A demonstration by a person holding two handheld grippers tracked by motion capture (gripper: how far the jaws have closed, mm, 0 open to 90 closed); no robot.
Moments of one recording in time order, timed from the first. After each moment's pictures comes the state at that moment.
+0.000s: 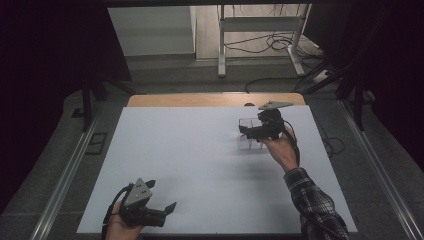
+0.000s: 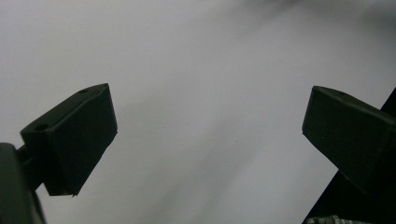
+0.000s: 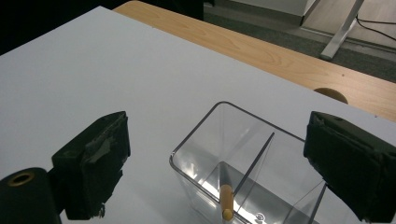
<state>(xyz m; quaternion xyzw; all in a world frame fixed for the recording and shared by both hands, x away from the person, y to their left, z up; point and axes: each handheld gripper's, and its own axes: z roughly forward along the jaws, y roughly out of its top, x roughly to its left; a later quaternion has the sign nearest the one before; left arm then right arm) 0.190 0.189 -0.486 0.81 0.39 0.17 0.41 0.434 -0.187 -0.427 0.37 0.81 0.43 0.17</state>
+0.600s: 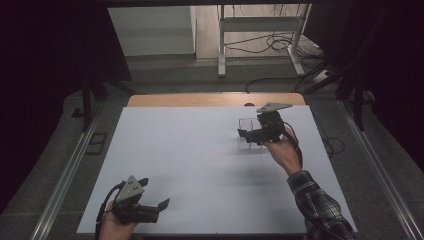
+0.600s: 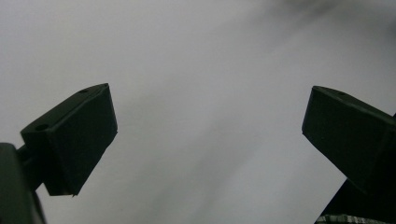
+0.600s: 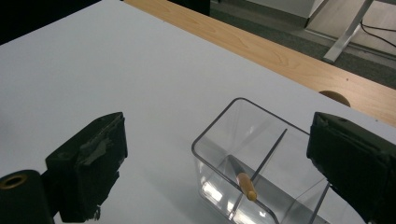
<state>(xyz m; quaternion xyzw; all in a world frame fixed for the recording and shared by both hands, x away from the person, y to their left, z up) 0.195 0.209 -0.487 0.80 0.41 0.16 0.41 0.419 -0.182 -0.416 0.35 0.82 0.42 0.17</state>
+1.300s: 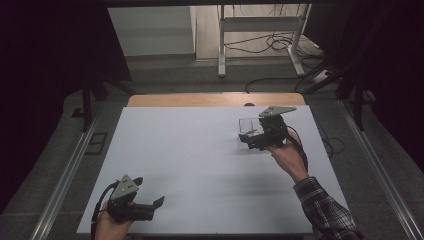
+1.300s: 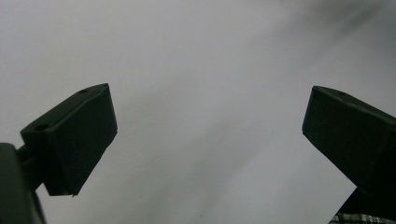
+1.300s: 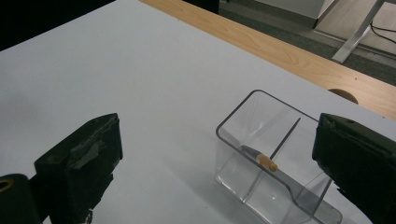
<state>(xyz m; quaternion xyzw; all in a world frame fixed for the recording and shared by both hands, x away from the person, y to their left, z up) 0.196 0.219 -0.489 0.79 0.43 0.17 0.40 0.397 -0.186 -0.407 0.33 0.83 0.42 0.17</state>
